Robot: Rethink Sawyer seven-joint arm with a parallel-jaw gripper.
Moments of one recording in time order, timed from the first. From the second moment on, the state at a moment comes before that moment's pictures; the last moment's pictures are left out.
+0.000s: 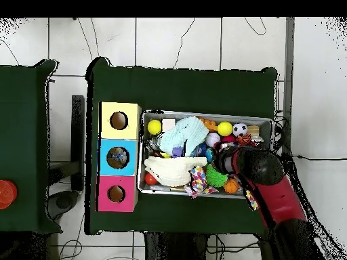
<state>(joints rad) -0.56 -0.66 -0.02 1.85 0.51 0.54 2.10</state>
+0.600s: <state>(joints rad) -0.57 -0.59 -0.02 1.81 0.55 0.41 2.10</state>
